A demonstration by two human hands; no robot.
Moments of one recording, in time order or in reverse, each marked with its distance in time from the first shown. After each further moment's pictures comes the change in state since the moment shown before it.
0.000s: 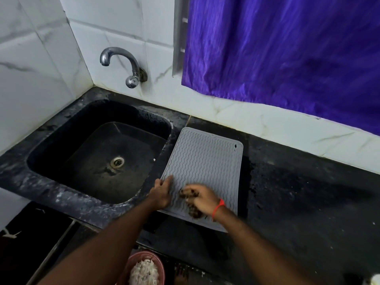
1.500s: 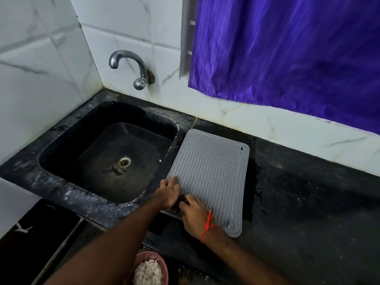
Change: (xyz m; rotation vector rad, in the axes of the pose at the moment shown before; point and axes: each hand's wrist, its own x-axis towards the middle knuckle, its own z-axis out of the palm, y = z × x) left_hand 0.004 0.012 -0.001 0.128 -0.027 -0.041; right_hand -0.024 0.007 0.049 -0.614 0.090 -0.366
